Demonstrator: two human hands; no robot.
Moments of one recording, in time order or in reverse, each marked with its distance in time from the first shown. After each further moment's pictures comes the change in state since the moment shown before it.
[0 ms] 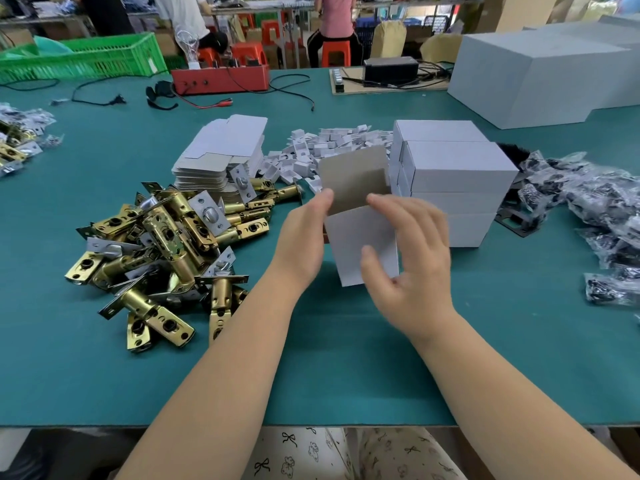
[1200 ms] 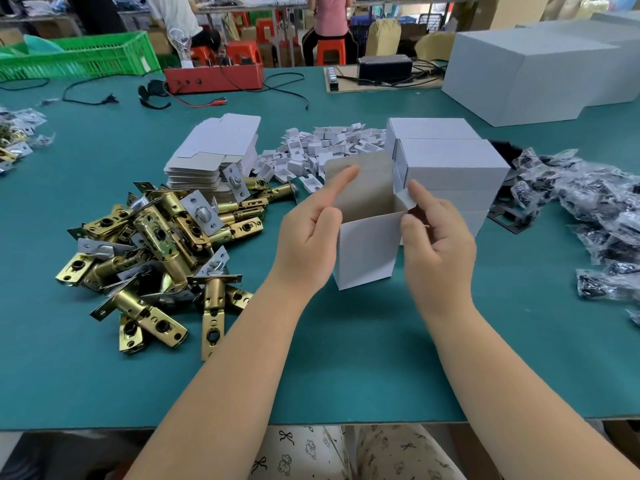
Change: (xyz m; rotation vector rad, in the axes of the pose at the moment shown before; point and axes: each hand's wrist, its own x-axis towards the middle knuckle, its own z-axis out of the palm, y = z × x) left_hand -0.010 -0.002 0.011 0.174 0.039 0.318; right_hand 0.006 0.010 -0.013 0.201 0.106 0.571
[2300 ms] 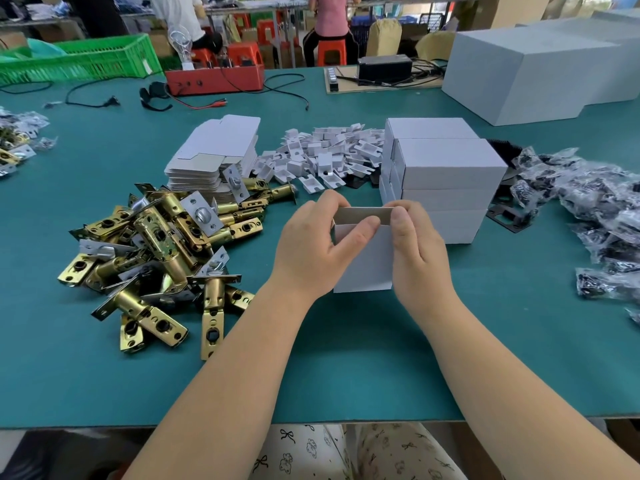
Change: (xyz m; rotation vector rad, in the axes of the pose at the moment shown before) left_hand -0.002 -0.002 0.002 0.441 -0.025 0.091; right_hand -0.002 0.002 0.003 0.047 -0.273 0.073
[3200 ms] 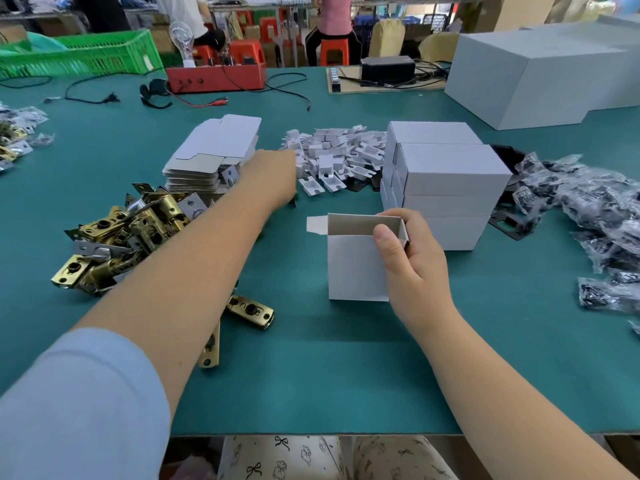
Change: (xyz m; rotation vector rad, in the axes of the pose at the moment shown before) left_hand 0.115 -0.062 -0.031 0.852 -0.356 -0.301; right_hand -0.005 -0.006 0.001 0.035 -0.030 -0.018
